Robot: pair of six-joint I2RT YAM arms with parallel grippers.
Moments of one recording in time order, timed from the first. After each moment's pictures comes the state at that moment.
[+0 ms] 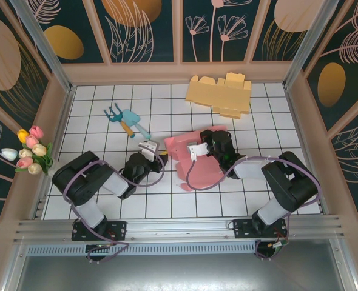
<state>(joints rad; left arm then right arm) -0.68 1.74 0.32 1.11 -0.11 -0.19 0.60 1.57 0.56 0.62 0.14 -1.57</state>
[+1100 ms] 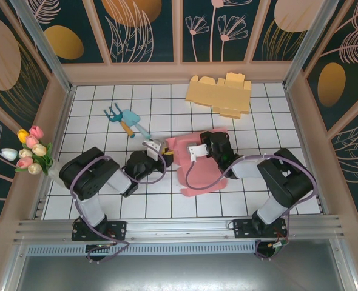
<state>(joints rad) -0.67 1.78 0.35 1.21 0.14 -0.26 0.62 1.62 0.56 0.64 0.18 -1.57</state>
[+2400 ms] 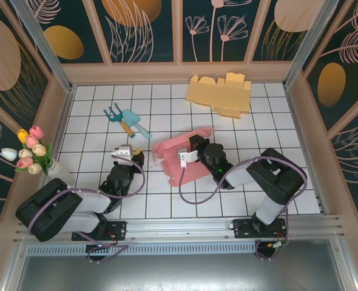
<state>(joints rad) -0.67 1.34 0.08 1.06 -0.46 -0.30 0.76 1.69 0.48 1.03 0.22 -1.49</state>
